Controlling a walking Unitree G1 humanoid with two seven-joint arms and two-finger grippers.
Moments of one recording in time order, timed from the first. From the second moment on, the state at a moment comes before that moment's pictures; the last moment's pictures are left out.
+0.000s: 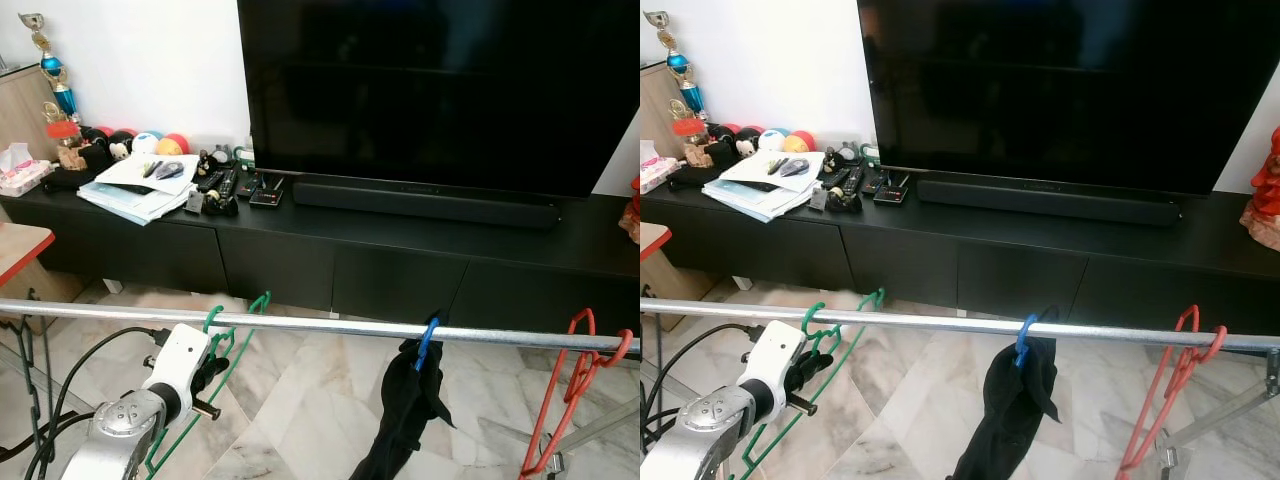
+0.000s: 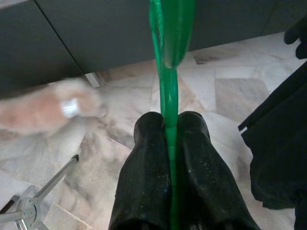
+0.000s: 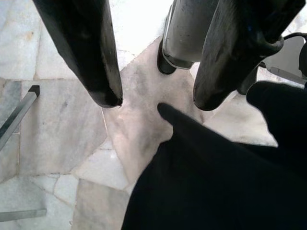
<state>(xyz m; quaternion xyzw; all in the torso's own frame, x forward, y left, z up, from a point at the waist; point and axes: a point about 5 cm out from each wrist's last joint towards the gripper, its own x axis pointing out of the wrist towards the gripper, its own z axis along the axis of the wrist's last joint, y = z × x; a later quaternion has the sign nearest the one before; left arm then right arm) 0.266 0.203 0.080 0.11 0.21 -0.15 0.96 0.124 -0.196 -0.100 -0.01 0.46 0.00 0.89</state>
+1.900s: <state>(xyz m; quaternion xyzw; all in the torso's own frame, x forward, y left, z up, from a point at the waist) 0.202 0.280 0.073 -0.17 0.10 -0.08 0.98 0.121 -0.192 -0.103 -0.01 0.47 0.00 0.88</state>
